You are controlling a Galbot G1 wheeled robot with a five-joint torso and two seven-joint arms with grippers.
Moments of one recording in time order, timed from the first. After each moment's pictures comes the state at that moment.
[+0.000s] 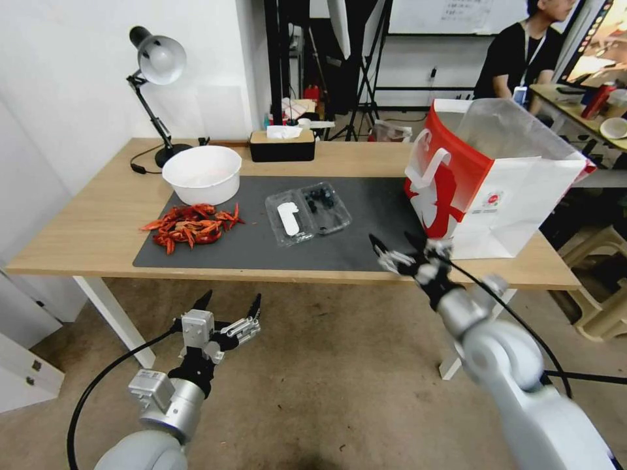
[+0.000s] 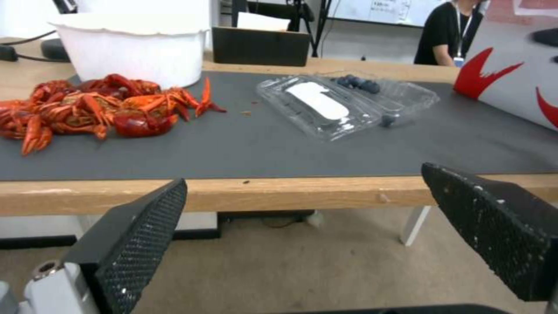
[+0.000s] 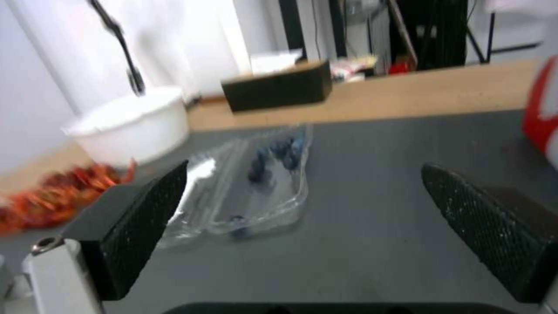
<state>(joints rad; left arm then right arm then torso) 1.75 -1.41 -0.53 -2.30 -0.28 0.15 0.07 -1.04 1.10 0.32 1.93 0.70 -0.34 0.00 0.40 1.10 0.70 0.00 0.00</state>
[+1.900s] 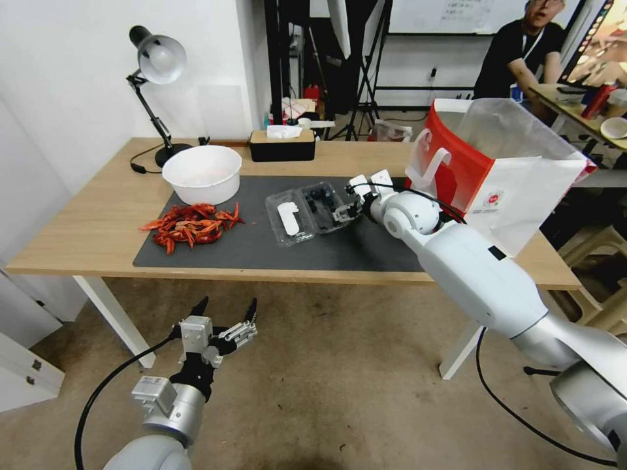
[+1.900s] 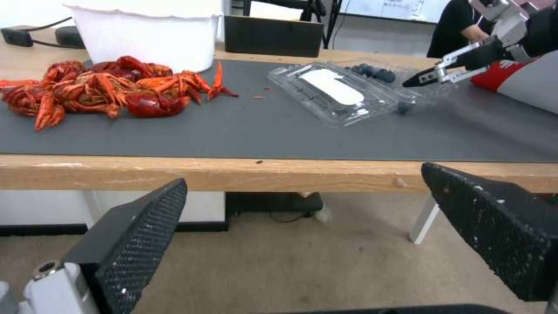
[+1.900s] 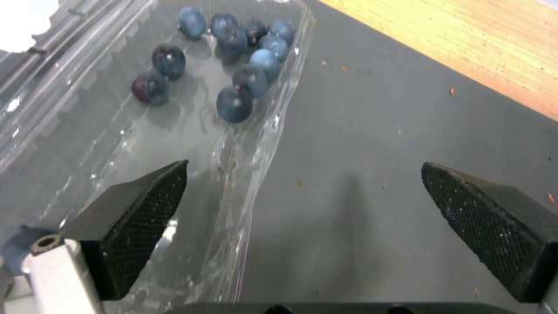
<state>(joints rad) 1.76 -1.43 -0.53 -2.26 -0.27 0.12 0.06 -0.29 1.08 -0.27 1.40 0.66 -0.74 0.05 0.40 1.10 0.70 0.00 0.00</state>
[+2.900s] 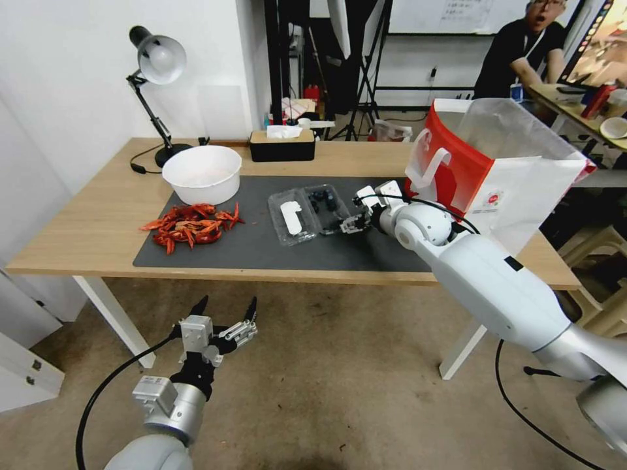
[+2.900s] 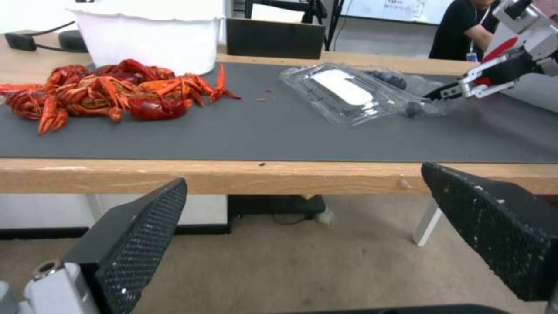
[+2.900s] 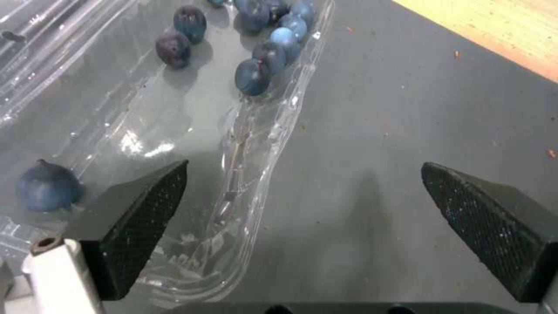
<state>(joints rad) 1.75 -1.42 -0.52 -2.25 -0.26 0.11 0.05 -0.33 1.01 -0.28 1.48 0.71 -0.74 0.06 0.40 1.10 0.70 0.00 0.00</state>
